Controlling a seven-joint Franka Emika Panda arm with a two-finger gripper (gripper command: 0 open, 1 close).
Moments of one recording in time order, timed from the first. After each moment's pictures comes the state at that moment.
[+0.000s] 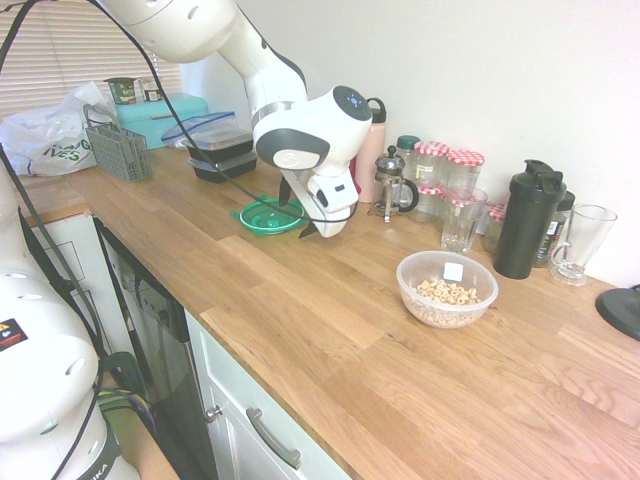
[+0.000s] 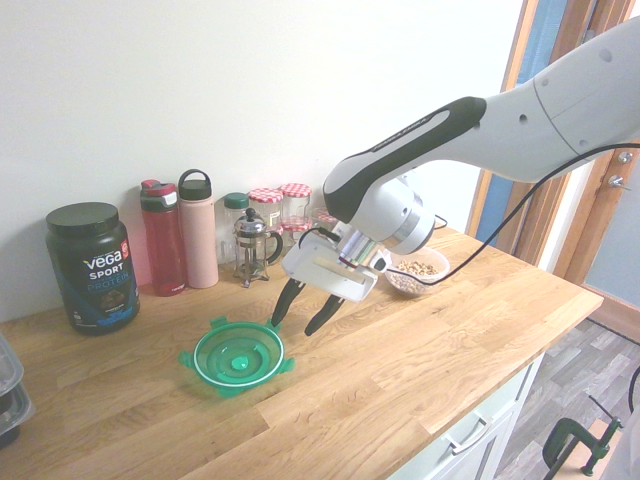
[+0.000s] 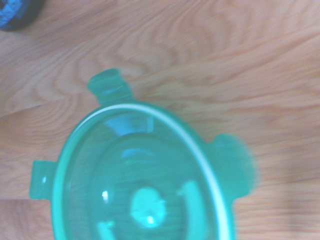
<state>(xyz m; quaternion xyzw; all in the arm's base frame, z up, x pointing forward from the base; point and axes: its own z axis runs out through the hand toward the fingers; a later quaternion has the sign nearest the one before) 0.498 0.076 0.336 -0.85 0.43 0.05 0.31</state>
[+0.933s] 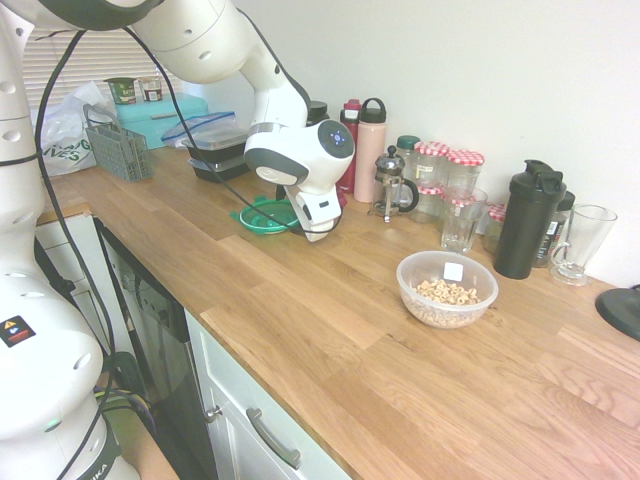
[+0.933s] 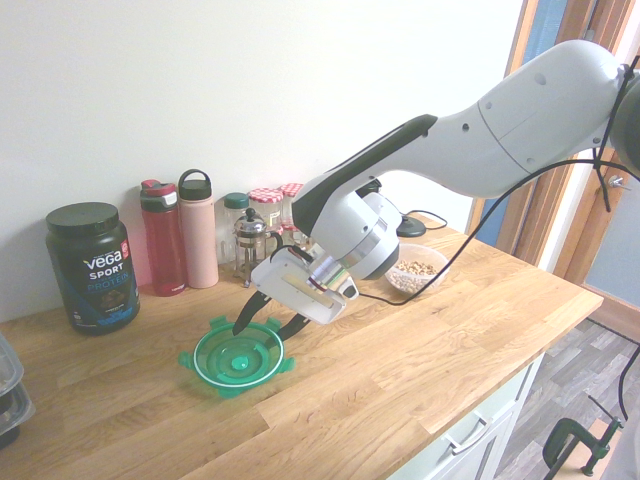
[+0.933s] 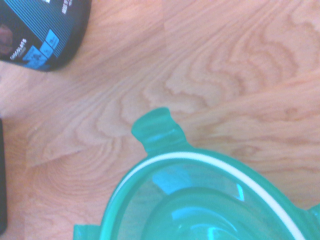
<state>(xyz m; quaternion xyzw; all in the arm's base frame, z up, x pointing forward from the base) 0.523 0.112 0.305 -0.81 0.45 0.04 0.37</state>
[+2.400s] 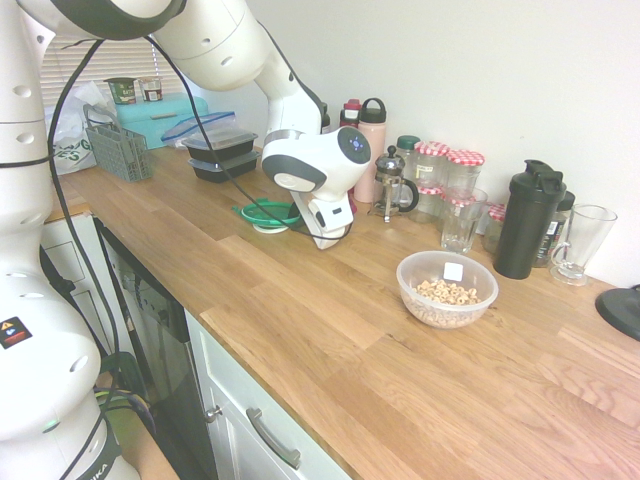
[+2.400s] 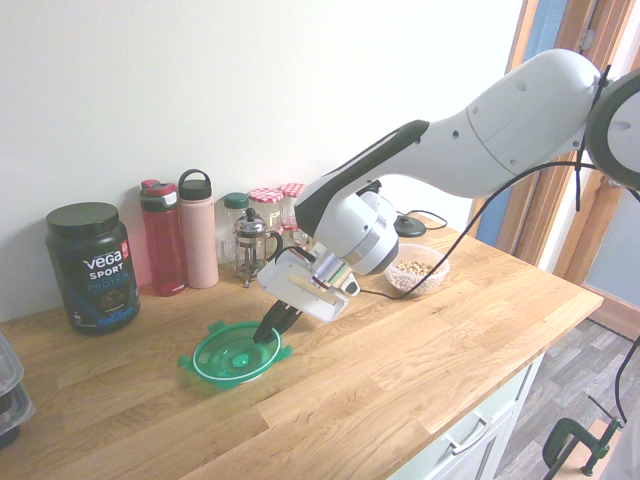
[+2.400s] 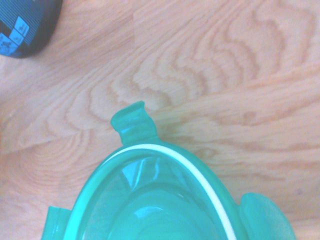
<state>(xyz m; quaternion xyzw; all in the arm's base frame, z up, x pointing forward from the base) 0.537 0.088 0.302 -0.84 0.42 0.05 0.34</state>
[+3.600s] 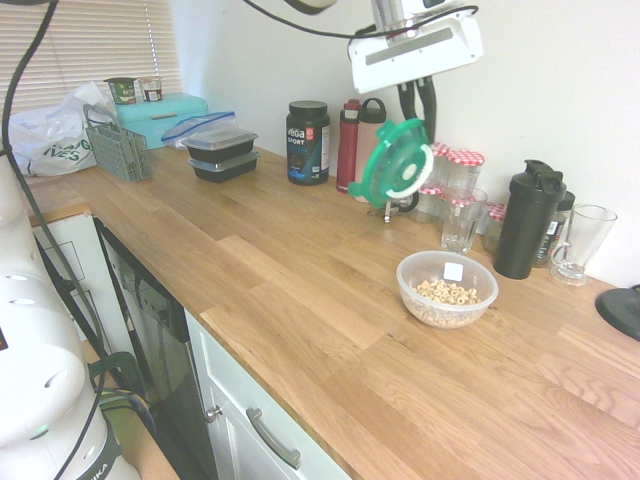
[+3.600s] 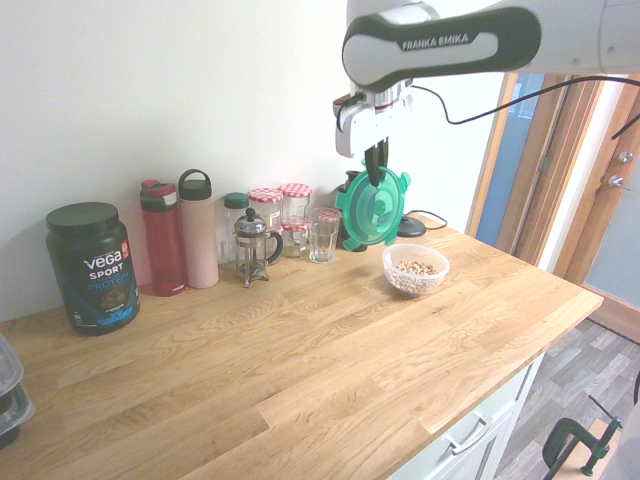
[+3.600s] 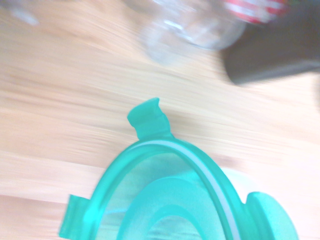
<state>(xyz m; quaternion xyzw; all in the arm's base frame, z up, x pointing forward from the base) 0.568 -0.062 0.595 -0.93 0.31 -0.09 -0.20</state>
